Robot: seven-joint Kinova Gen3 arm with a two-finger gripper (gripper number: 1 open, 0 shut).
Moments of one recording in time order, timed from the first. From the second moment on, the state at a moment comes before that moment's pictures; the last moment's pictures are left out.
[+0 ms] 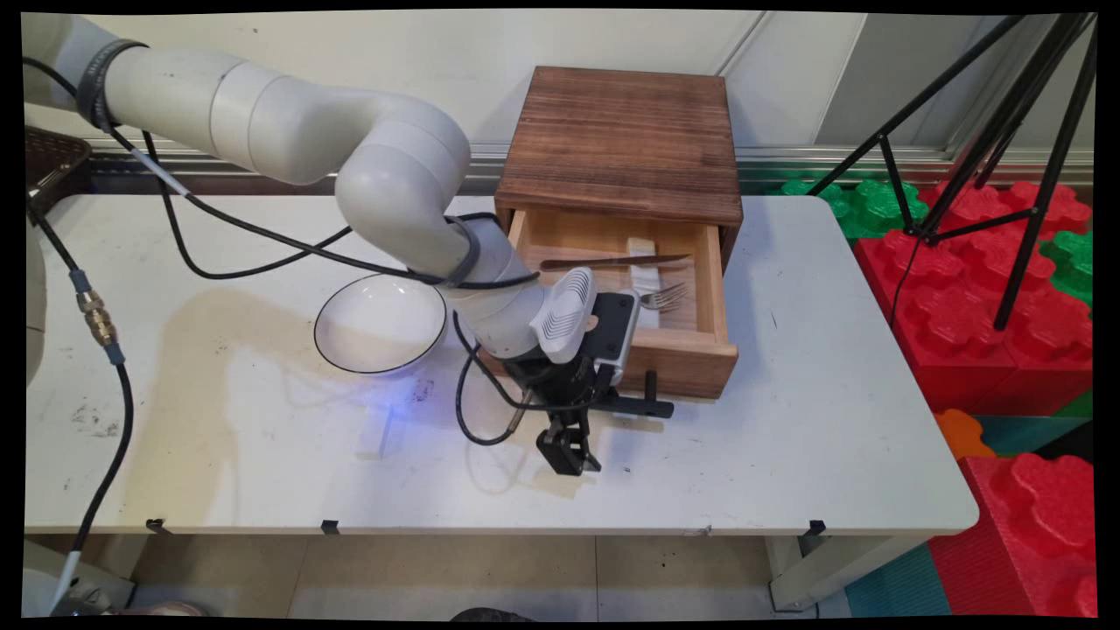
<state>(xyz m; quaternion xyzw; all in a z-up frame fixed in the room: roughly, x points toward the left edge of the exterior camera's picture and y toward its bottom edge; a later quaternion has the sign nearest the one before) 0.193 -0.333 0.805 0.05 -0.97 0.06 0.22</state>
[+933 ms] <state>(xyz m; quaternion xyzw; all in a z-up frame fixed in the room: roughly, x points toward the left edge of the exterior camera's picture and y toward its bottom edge) 0.185 -0.300 0.809 0.05 -0.97 0.04 0.22</state>
